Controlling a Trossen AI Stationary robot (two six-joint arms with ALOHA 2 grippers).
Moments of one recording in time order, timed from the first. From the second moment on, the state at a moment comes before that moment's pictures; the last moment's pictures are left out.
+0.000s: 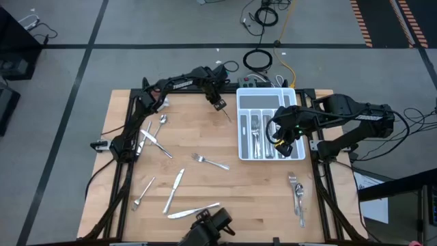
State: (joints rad) left arm 0.65 2.40 2.03 -0.96 0.18 0.09; right arm 0.11 1.31 1.68 -1.42 0.11 0.63
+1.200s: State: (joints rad) left arm 0.64 2.38 2.03 -0.84 0.19 -0.05; right arm 0.11 1.31 1.68 -1.41 0.10 0.56
